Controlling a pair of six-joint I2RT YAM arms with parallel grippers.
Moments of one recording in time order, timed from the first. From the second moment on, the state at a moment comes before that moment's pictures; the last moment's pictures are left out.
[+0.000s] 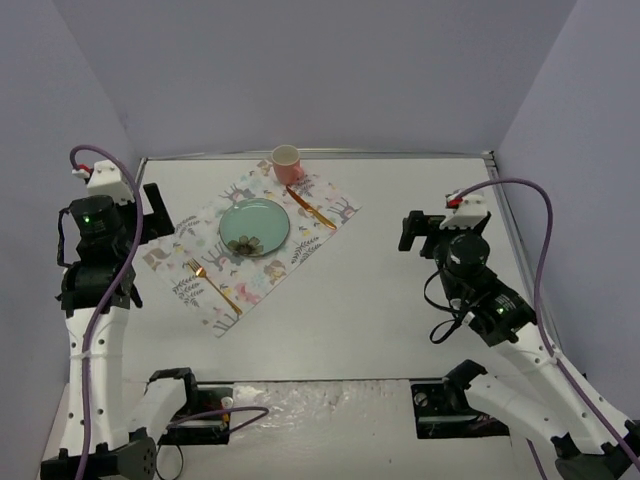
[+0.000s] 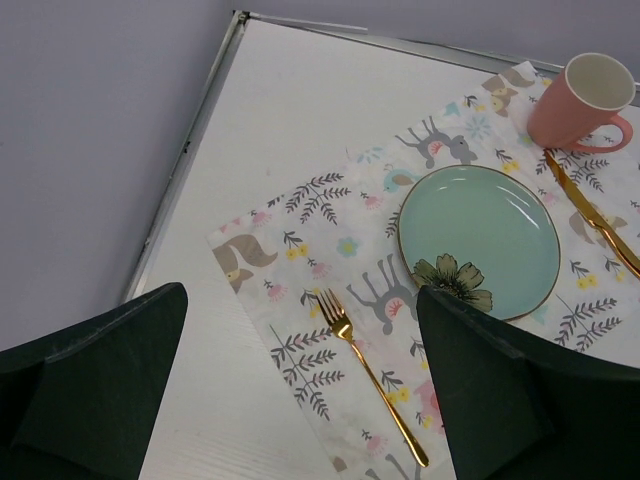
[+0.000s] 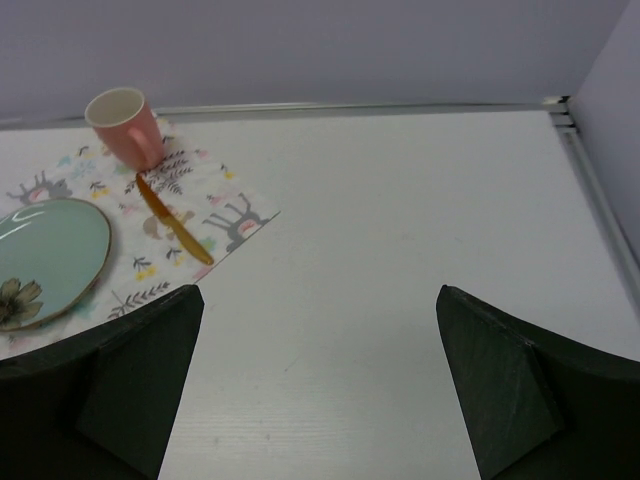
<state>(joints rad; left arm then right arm) 0.13 0.92 1.20 -0.64 -0.08 -0.09 0.59 0.78 0.84 -0.23 0.51 0.17</state>
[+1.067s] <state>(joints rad) -0.07 0.50 1.09 -0.79 -0.51 -0.04 0.59 0.54 0.88 -0.27 0.89 -0.02</state>
